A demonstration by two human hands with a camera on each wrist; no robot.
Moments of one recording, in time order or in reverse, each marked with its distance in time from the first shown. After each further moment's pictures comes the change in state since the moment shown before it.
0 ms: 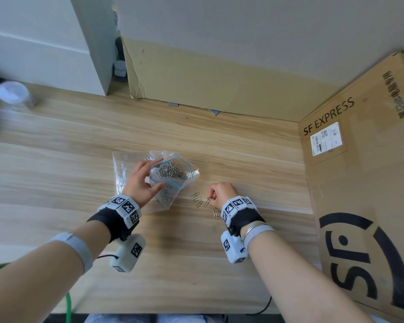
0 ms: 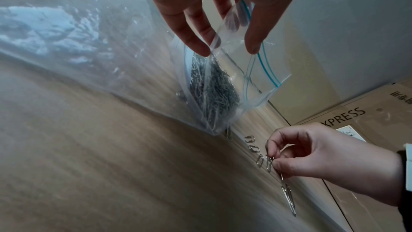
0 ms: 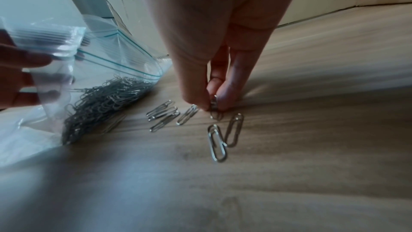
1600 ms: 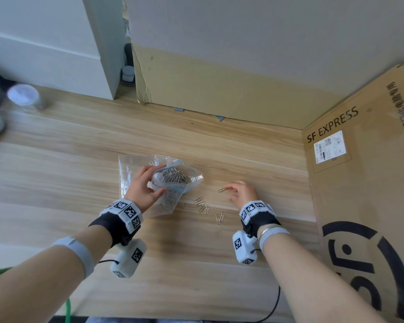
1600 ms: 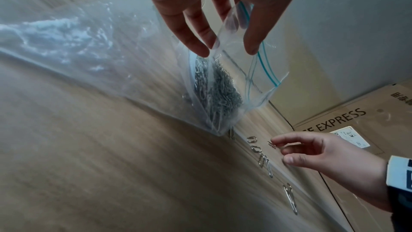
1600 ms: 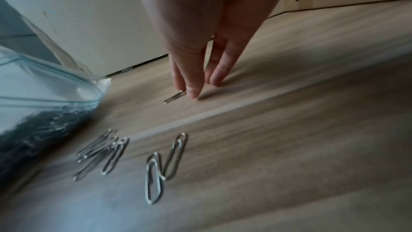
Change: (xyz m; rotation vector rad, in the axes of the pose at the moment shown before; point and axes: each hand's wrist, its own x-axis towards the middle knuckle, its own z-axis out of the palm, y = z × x) left_hand -0.003 -0.001 -0.004 0.000 0.001 -0.041; right_hand -0.001 0.037 -0.014 0.229 0.180 0.026
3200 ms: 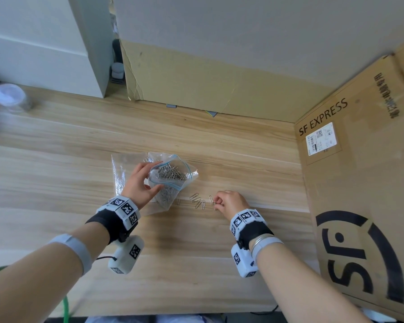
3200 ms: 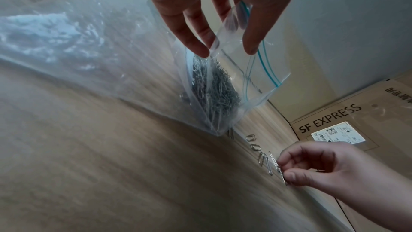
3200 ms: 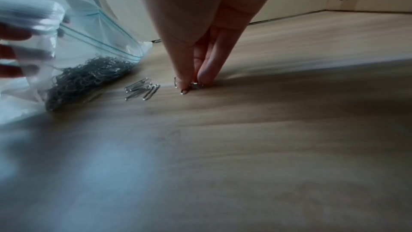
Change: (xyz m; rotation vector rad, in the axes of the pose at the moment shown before) left_hand 0.002 0.004 0.000 0.013 -0.038 0.010; right_hand -0.030 -0.007 0.023 -0.196 -0.092 -0.106
